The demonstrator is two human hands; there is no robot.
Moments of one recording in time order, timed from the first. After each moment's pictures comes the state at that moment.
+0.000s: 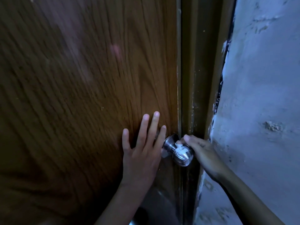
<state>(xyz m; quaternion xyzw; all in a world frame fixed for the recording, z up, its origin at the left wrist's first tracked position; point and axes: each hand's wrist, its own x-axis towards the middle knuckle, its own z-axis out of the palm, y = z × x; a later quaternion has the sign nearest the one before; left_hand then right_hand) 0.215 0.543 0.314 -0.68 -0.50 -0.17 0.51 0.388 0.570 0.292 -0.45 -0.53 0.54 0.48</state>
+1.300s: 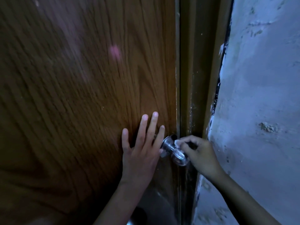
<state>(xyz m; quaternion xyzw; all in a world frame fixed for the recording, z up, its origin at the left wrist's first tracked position) 0.215 0.544 0.313 -0.68 -0.51 -0.16 0.51 0.383 0.568 0.289 -0.49 -0.62 0.31 0.54</state>
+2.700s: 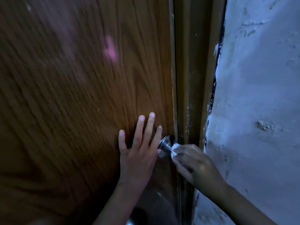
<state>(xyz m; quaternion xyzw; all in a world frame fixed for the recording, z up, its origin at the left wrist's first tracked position) 0.215 0.544 0.314 -0.68 -0.51 -0.15 0.51 0.388 0.540 0.282 -0.37 -0.82 -0.05 0.43</state>
